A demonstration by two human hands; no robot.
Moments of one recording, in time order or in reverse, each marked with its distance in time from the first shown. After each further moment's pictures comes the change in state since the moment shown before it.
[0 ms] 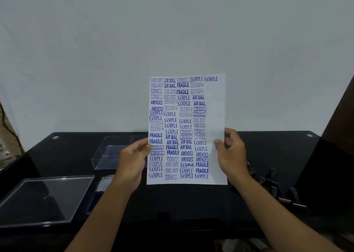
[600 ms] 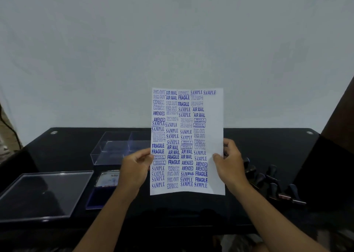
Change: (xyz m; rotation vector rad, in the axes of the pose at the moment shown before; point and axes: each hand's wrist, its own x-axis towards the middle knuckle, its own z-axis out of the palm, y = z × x) left_hand -0.001 -0.041 -0.009 0.219 0.022 0.076; right_hand -0.015 0.032 0.000 -0.080 -0.073 0.142
